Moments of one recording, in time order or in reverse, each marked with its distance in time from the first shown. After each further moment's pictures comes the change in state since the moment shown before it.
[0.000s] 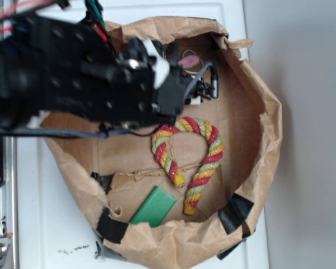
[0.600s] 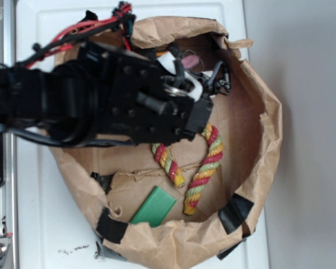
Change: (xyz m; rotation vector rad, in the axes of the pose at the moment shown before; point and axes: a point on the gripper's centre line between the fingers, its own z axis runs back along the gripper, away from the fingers) arm 0.007 -0.015 -0.016 0.047 -0.103 0.116
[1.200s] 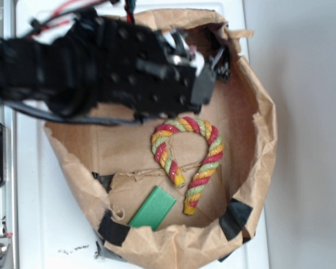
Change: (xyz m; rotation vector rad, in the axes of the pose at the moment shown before) arm 0.029 -0.001 0.007 0.000 0.003 -0.110
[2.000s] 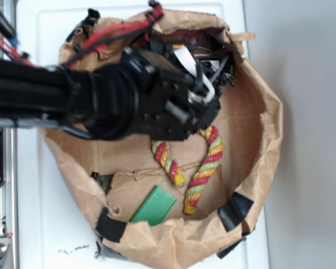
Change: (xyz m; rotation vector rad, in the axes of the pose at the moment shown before) arm -0.010 -0.008 -0.038 0.013 -0.149 0.012
